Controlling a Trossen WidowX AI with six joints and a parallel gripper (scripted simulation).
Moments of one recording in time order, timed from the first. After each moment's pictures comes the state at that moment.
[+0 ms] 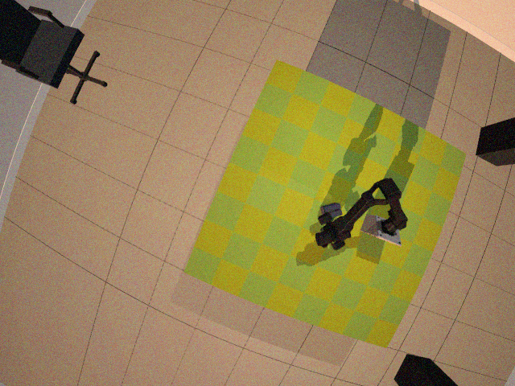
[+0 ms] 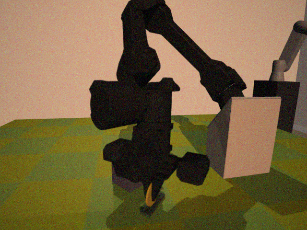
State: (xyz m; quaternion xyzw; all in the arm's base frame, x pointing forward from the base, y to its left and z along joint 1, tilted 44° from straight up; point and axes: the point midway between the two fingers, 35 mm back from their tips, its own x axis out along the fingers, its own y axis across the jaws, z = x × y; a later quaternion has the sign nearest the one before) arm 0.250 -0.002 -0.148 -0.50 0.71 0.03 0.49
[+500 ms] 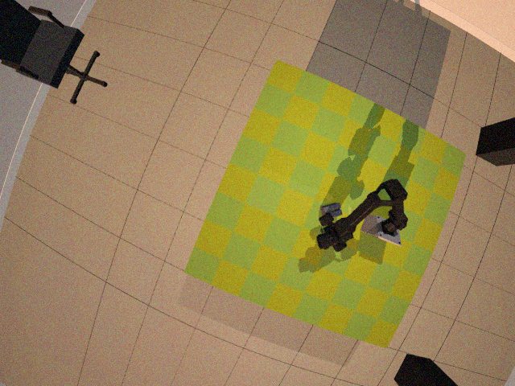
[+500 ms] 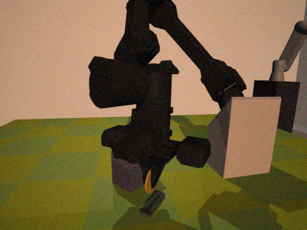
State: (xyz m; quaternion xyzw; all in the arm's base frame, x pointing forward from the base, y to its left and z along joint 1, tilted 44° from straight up) arm 0.253 0.020 -0.129 -0.50 0.71 0.03 0.49
